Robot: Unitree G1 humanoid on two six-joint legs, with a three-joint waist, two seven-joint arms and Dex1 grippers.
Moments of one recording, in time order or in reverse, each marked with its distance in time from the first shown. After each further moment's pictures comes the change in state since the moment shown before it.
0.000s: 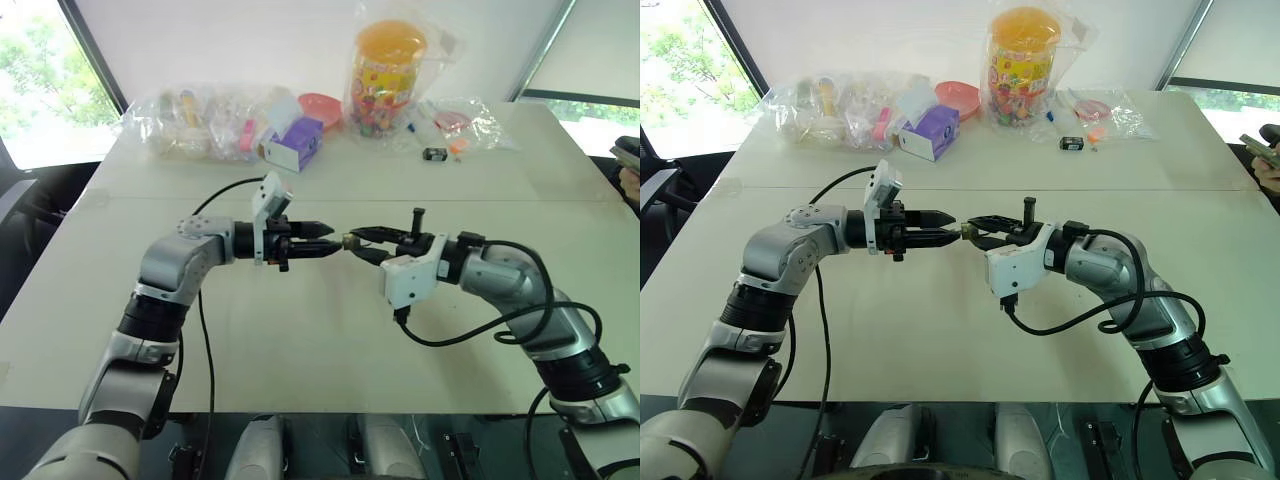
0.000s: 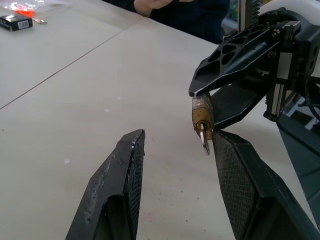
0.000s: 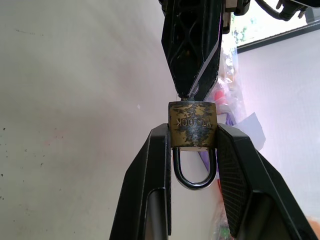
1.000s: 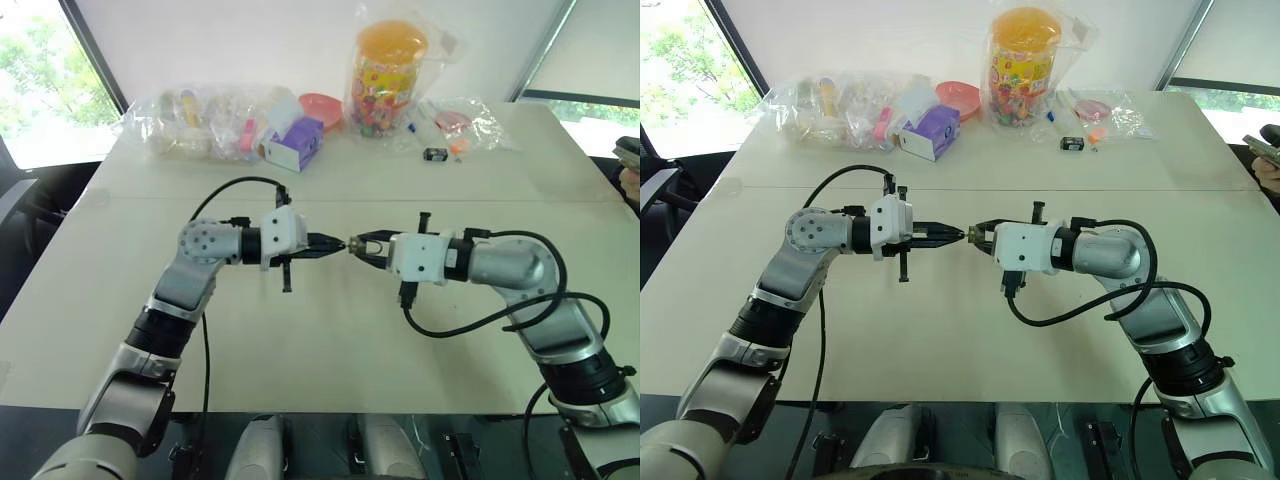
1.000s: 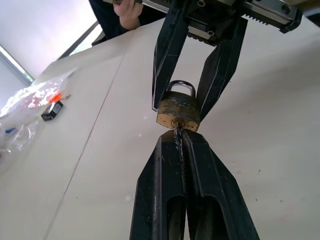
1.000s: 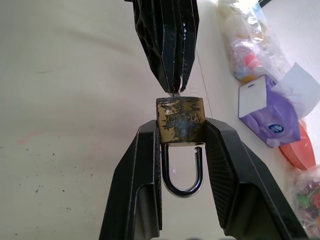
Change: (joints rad) left arm 0.071 0.002 -0.087 0.008 0.276 -0.609 -0.054; right arm -0.005 0.009 -0.014 -0.104 0.234 0.428 0.173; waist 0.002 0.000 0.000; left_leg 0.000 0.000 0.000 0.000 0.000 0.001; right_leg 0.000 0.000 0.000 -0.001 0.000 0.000
